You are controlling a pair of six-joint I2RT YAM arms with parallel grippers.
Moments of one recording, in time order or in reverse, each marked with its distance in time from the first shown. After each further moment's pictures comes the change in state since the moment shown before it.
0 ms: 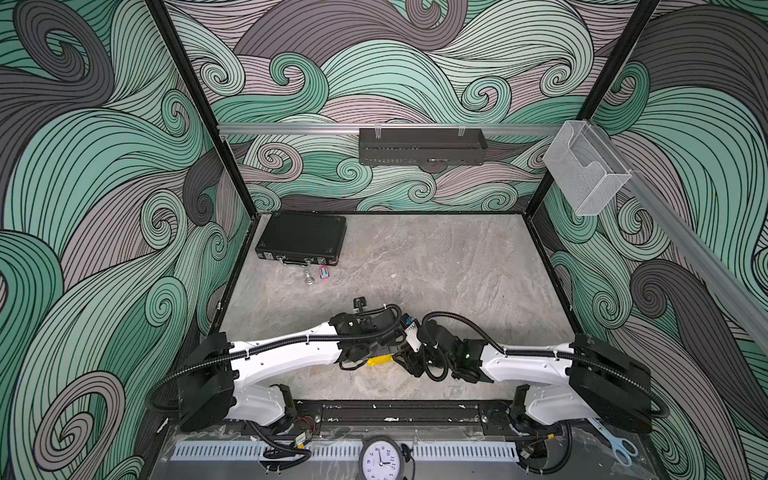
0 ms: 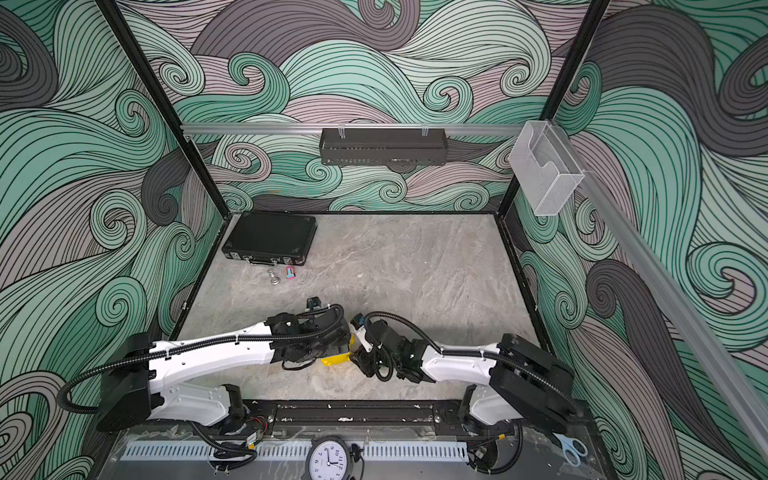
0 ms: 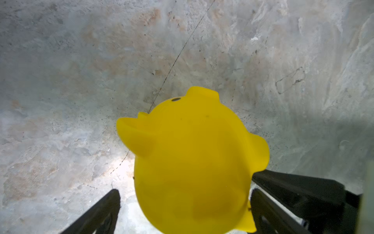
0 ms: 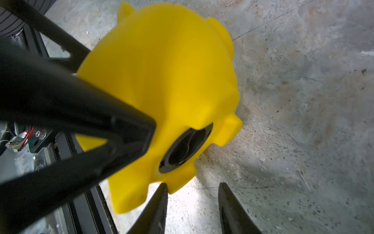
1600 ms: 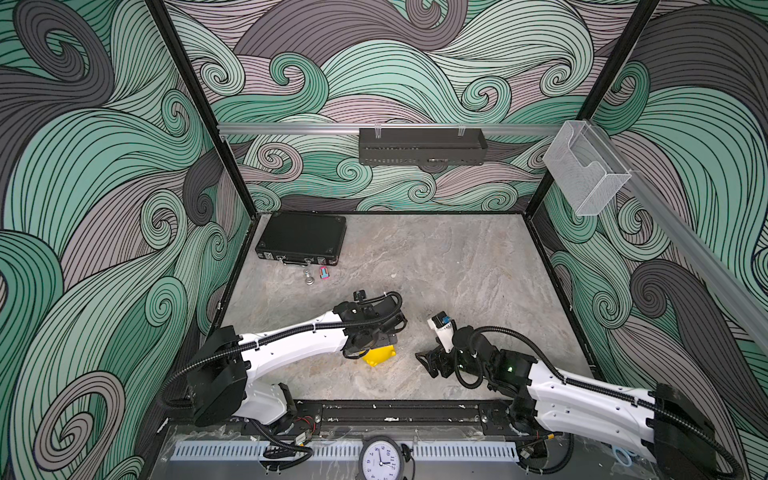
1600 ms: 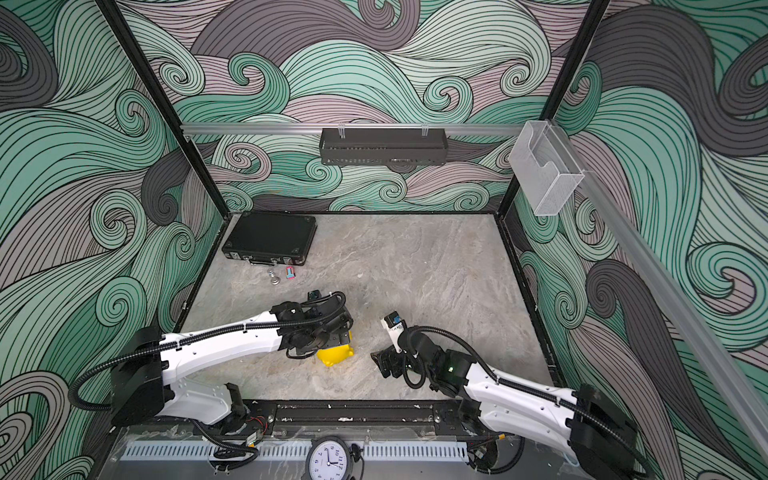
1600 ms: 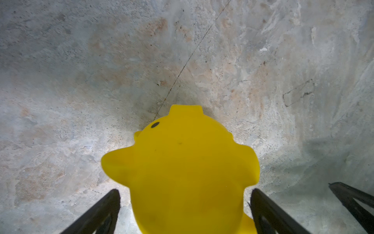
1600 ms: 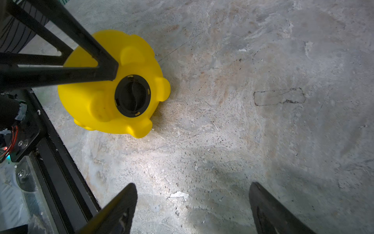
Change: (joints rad) left arm 0.070 0.076 0.081 -0.051 0.061 0.032; right arm -0.075 -0.468 -0.164 -0.261 0.146 0.033
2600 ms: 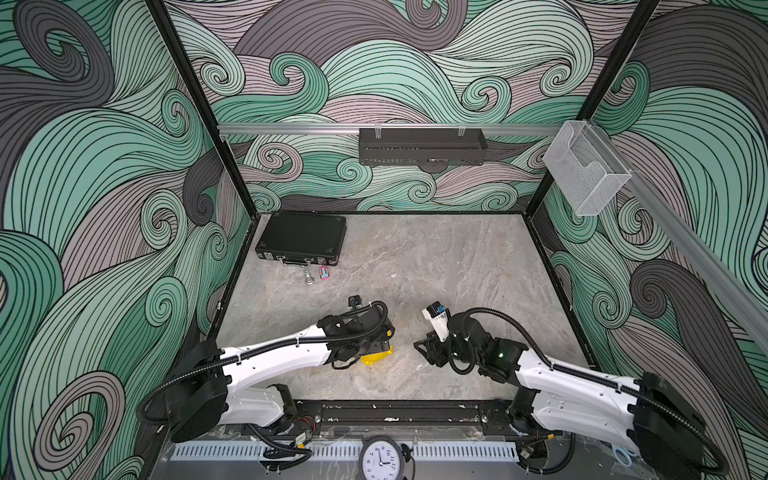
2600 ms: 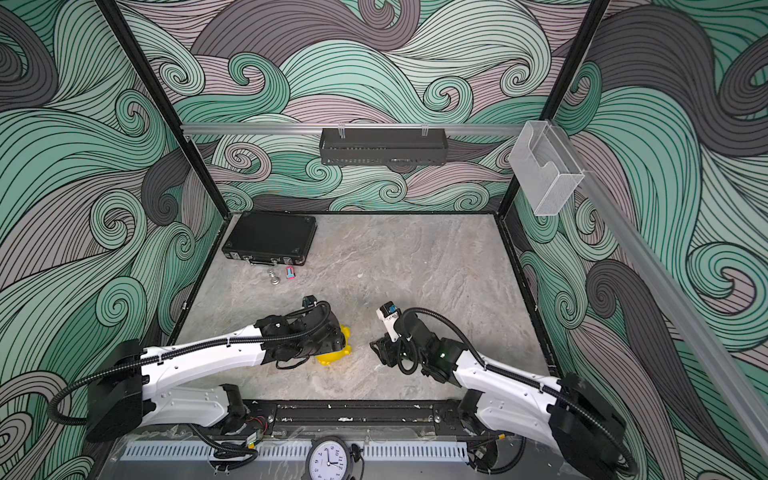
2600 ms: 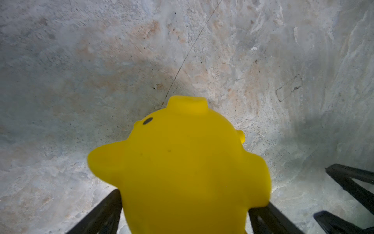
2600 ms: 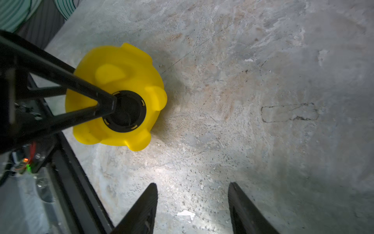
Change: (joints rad) left arm 0.024 -0.156 -0.207 0.187 -0.004 0.098; right arm -0.117 0.148 0.106 0.043 -0.173 -0.022
